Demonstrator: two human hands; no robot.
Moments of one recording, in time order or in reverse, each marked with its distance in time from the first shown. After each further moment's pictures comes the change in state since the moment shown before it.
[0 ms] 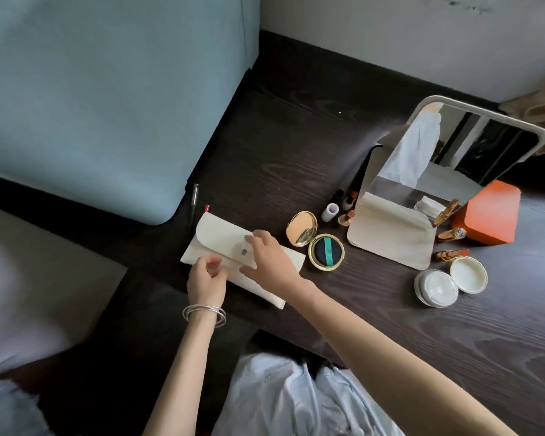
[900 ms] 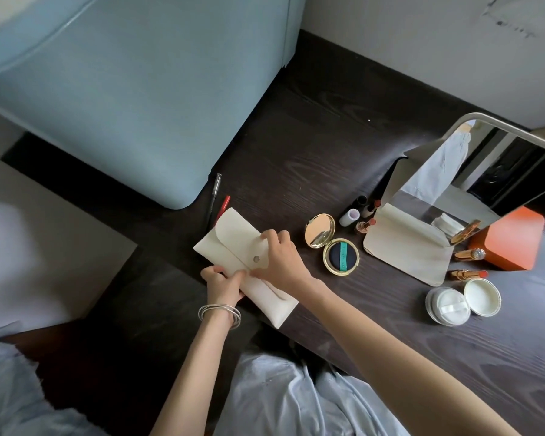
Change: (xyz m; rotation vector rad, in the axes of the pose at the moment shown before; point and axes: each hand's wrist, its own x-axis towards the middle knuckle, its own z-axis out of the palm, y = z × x) left_hand -0.015 -0.007 0.004 -0.540 -0.038 -0.375; right_hand 0.003 -0.003 0.008 -0.055 -0.051 0.074
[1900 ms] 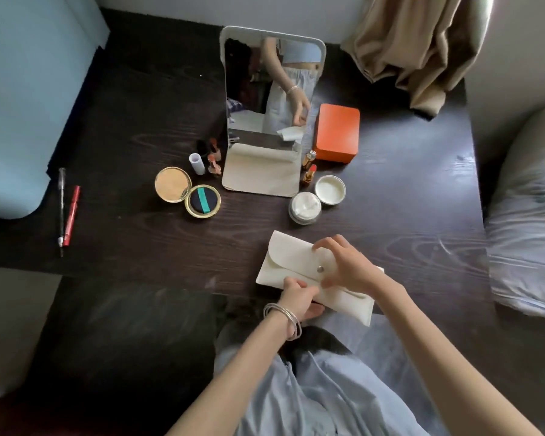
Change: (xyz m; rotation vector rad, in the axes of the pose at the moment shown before) left_hand -0.207 -0.195 0.170 0.472 -0.686 -0.288; right_hand -0.279 0.257 -0.061 0.067 0.097 0.309
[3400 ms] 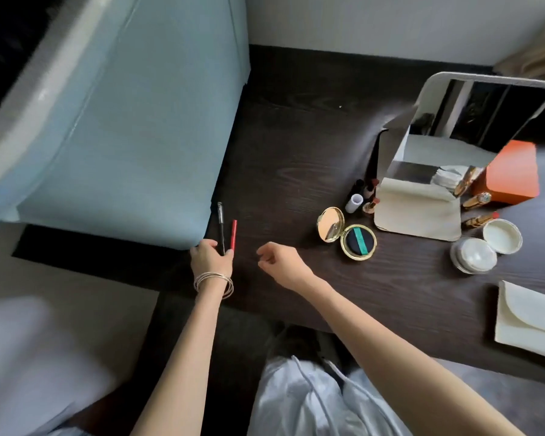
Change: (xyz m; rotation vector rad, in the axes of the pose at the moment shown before) left_hand -0.012 0.177 -0.402 0.625 0.935 0.309; right_hand 0.182 -0.367 0.115 0.397 -0.094 -0.089
